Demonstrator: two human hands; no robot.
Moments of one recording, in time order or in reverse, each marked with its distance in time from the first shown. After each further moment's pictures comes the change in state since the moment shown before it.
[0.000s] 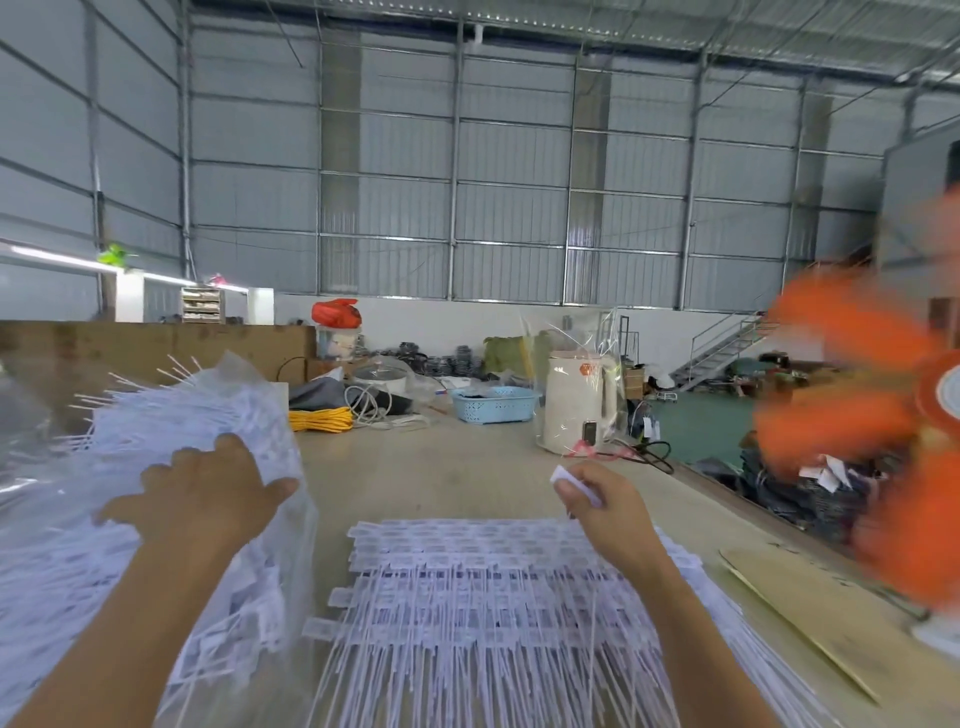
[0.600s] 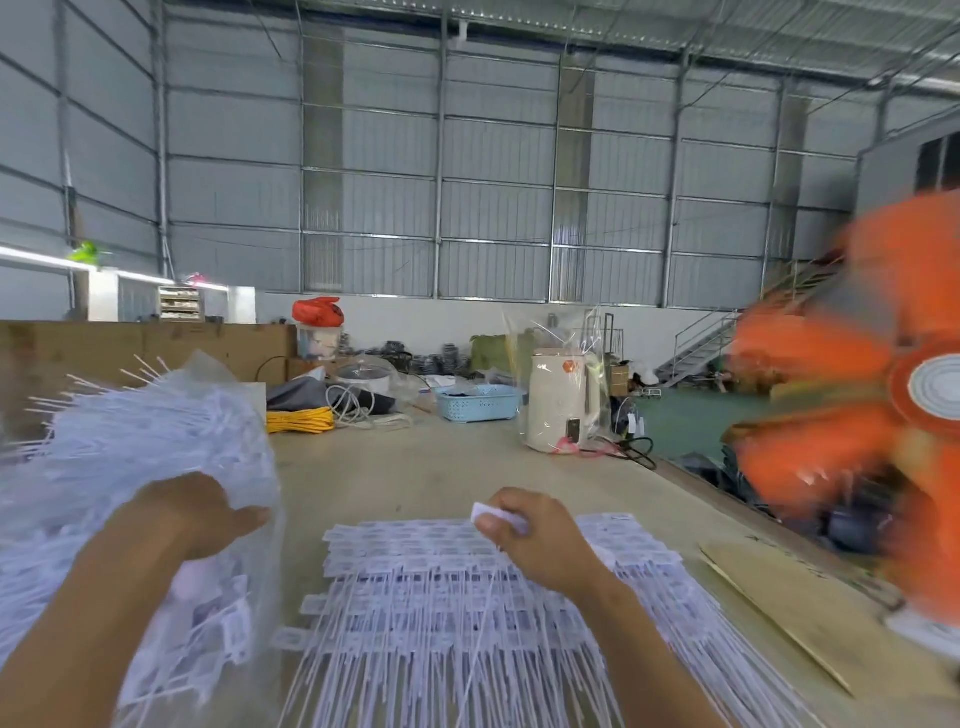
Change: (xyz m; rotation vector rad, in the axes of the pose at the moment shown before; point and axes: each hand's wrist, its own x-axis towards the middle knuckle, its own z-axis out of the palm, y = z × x) left_hand -0.006 0.002 -0.006 0.055 -0.217 0.146; right_hand -0.008 -0.010 0.032 -0.101 -0.273 -0.099
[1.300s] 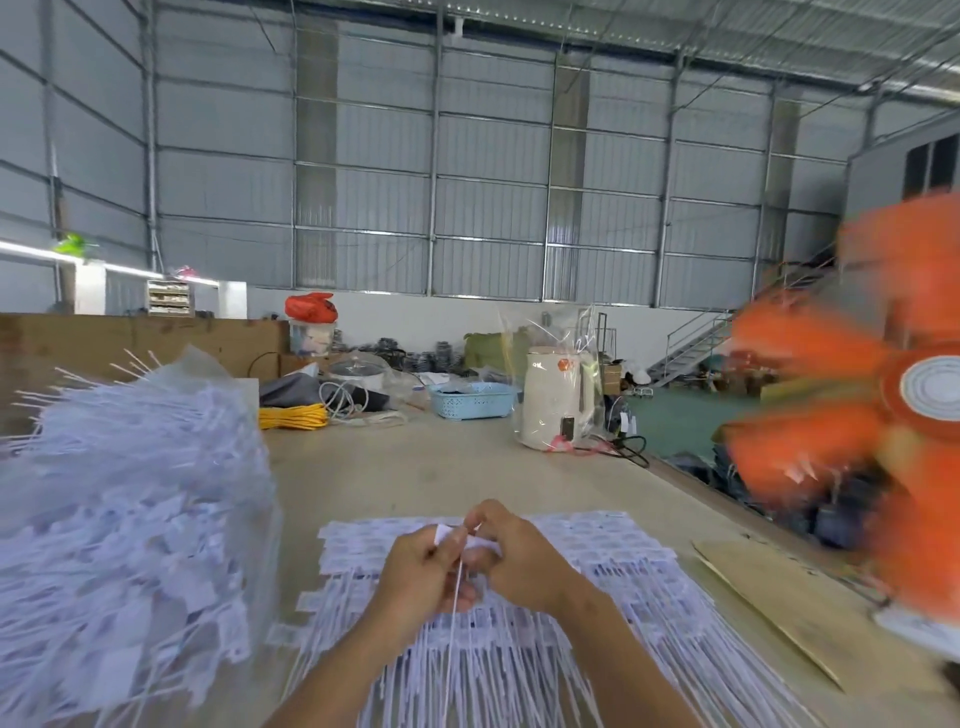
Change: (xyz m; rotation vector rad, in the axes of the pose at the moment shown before) left_hand -0.042 0.144 0.115 -1.501 -0.310 0.334; right_hand -0.003 0.006 0.022 -0.052 -0.159 0.053
